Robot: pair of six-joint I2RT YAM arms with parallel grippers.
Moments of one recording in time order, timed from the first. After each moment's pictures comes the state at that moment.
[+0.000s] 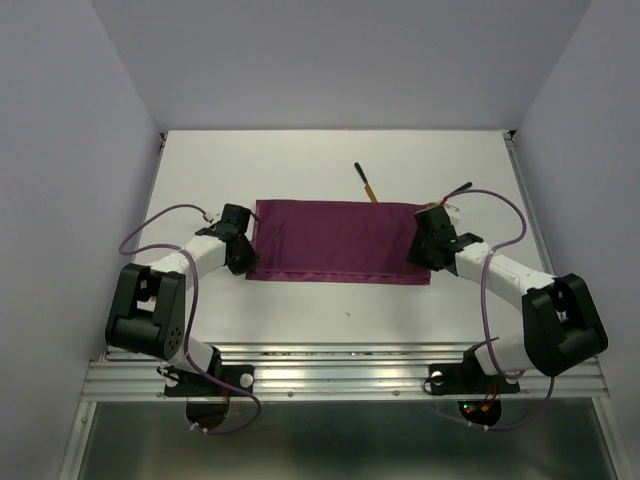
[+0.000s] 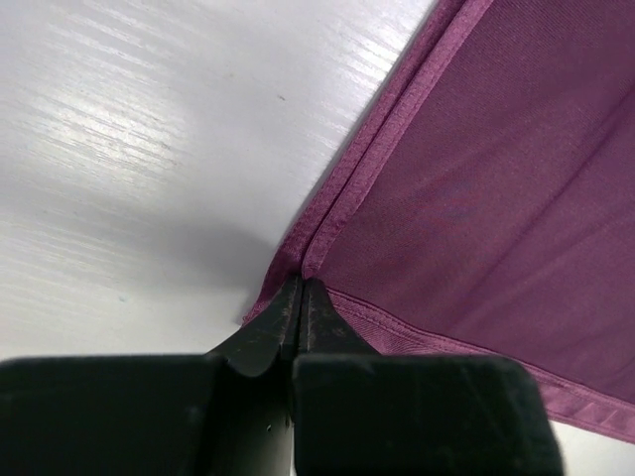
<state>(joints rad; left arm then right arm) -0.25 1.48 0.76 -0.43 -0.12 -0.75 0.39 1.39 0.76 -0.36 0.29 0.69</state>
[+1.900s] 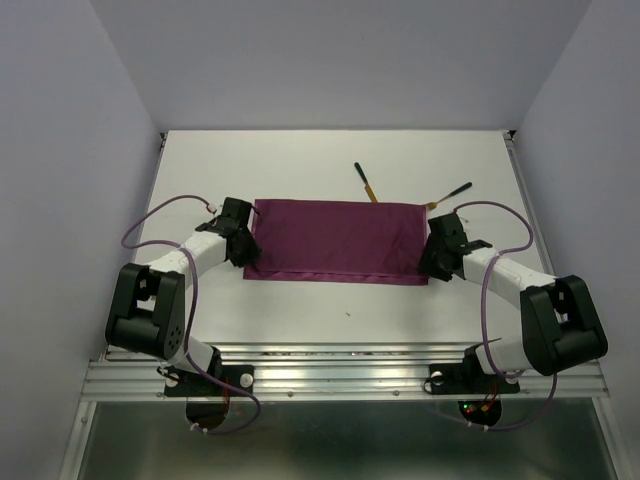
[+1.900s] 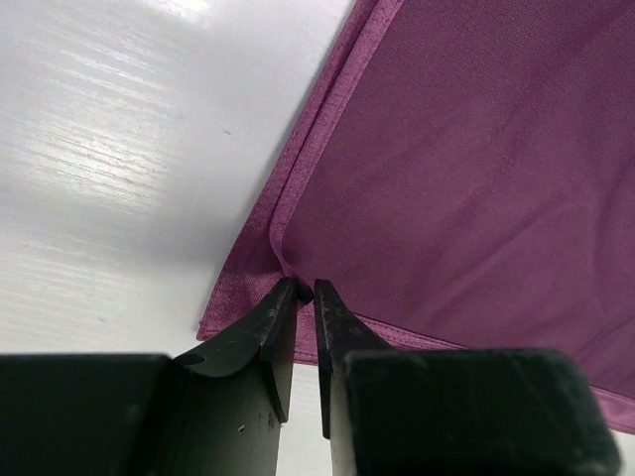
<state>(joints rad) -0.26 1.48 0.81 -0.42 -0.10 -0.70 0.28 1.38 0.67 -0.35 0.19 0.64</state>
